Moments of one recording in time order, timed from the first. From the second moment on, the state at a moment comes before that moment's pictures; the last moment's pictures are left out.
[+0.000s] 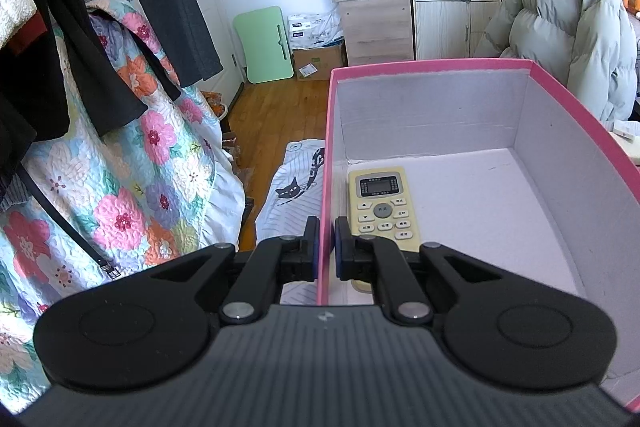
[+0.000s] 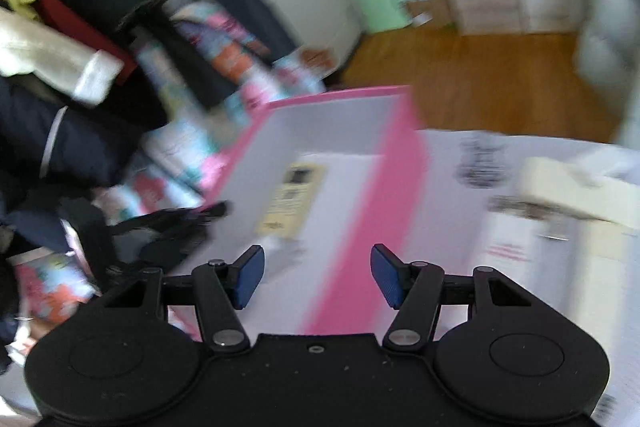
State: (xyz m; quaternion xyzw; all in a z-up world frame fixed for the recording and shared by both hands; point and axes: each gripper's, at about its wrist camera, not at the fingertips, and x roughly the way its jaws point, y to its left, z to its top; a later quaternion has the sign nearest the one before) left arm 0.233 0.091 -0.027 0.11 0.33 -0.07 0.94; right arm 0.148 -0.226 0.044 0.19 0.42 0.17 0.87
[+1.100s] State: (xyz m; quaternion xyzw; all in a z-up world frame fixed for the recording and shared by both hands) left arm 0.232 0.069 -0.029 0.19 0.33 -0.05 0.92; right arm 0.103 -0.237 -0.048 -0.01 0.51 0.02 0.86
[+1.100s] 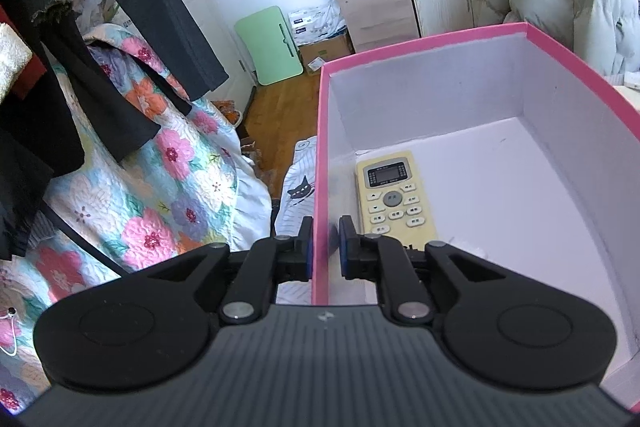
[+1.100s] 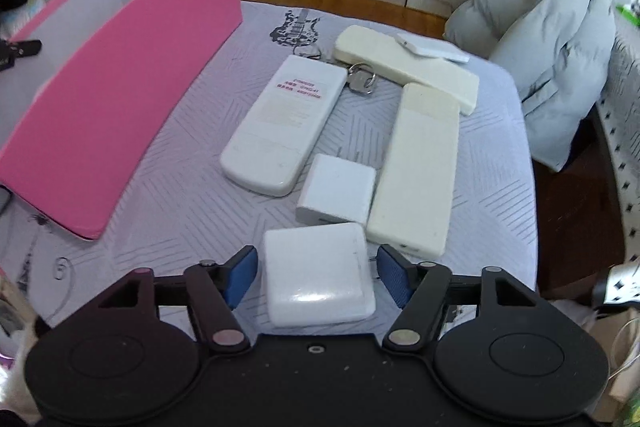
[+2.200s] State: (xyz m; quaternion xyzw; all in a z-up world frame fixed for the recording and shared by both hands) left arm 0.219 0.076 -0.027 0.14 0.29 -0.03 0.95; right arm 0.117 -0.169 0.064 0.02 0.33 0.22 0.92
